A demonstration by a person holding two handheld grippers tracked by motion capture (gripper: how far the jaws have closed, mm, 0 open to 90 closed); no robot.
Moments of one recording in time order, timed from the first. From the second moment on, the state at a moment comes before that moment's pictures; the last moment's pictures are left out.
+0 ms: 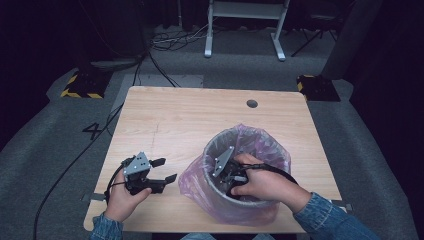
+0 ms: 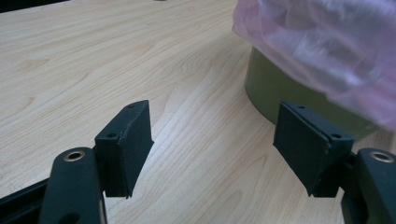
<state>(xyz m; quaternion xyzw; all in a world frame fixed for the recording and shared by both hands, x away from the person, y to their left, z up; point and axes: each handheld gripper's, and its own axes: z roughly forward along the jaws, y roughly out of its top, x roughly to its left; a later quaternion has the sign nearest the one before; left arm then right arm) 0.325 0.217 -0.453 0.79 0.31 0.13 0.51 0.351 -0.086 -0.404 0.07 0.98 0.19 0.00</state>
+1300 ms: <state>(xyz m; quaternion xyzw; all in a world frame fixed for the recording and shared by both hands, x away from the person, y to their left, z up) 0.325 0.216 -0.453 0.79 0.31 0.13 0.51 0.361 -0.182 -0.277 0.21 0.88 0.40 0.12</state>
